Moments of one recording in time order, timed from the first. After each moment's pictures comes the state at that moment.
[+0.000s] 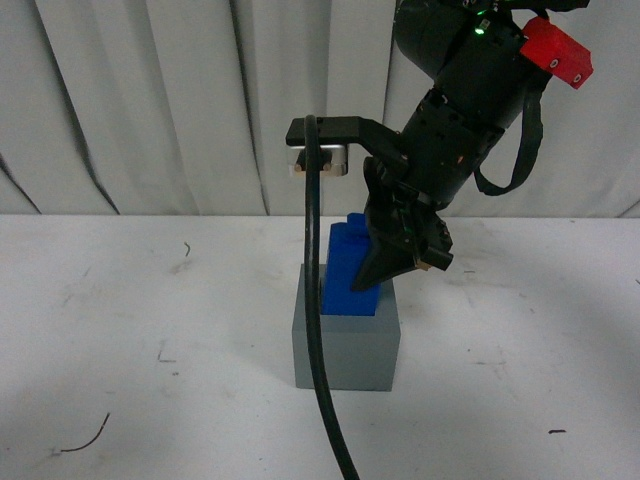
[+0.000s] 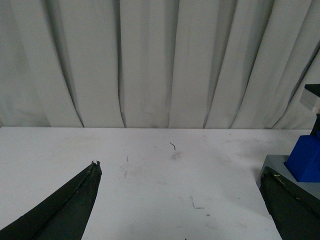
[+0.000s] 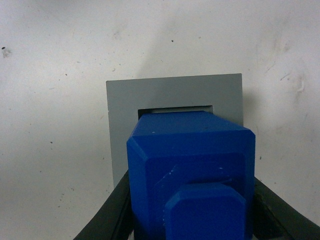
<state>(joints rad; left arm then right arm) 0.00 0.01 0.01 0.00 0.00 0.00 0.37 2.35 2.03 -1.03 -0.42 -1.15</state>
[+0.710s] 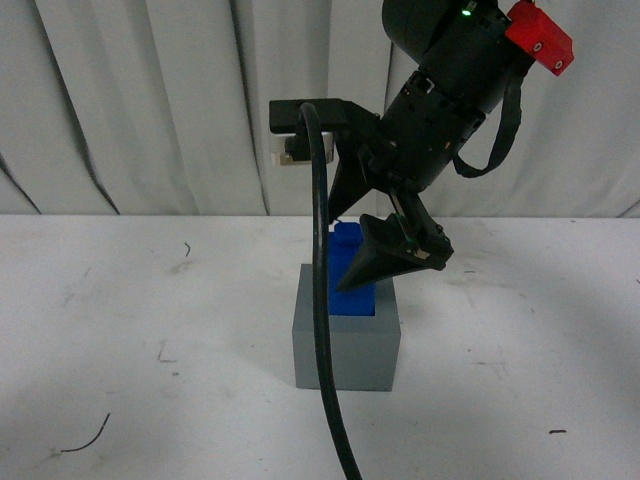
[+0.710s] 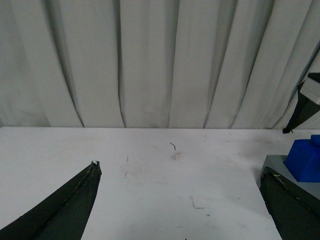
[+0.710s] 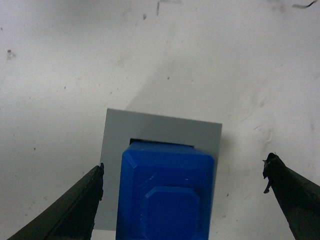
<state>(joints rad) 0.00 0.01 0.01 0.00 0.00 0.00 0.38 2.38 2.11 -1.05 -0.50 -1.33</state>
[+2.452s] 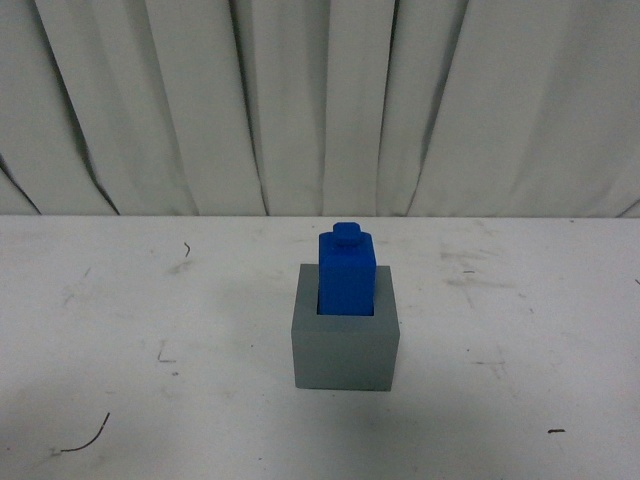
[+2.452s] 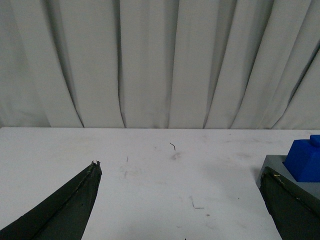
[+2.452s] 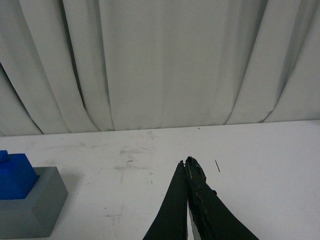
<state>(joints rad) 0.00 0.01 0.01 0.00 0.00 0.00 0.00 0.56 0.11 0.43 0.00 0.00</state>
